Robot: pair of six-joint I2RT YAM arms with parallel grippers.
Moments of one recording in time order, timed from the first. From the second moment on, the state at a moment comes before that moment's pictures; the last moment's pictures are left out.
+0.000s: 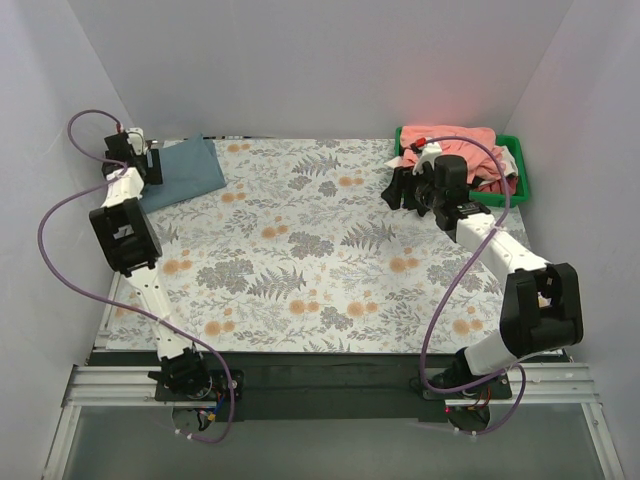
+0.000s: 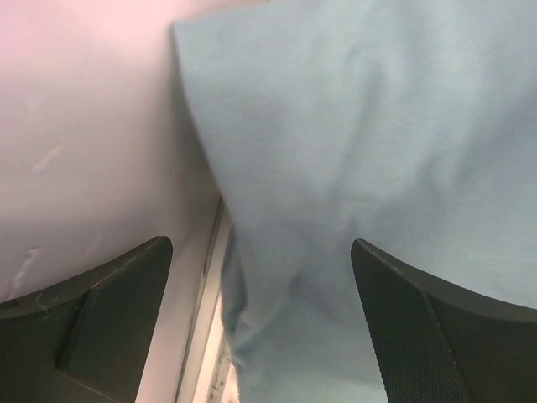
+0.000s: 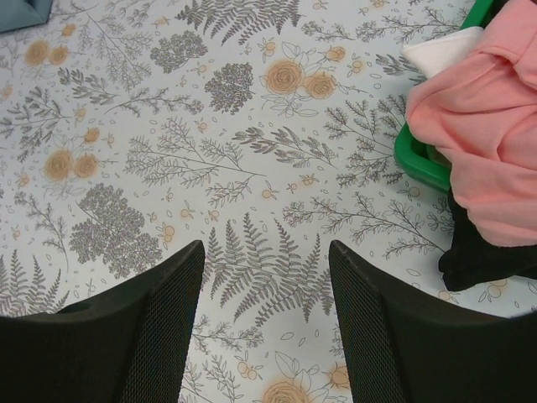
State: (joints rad) left arm 0.38 2.43 2.02 -0.27 -0.04 0.24; right arm 0.24 1.50 1.04 0.02 -0.31 0.13
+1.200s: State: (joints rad) left arm -0.41 1.36 0.77 0.21 -0.17 -0.38; right arm 0.24 1.37 0.91 0.12 -0.26 0.12
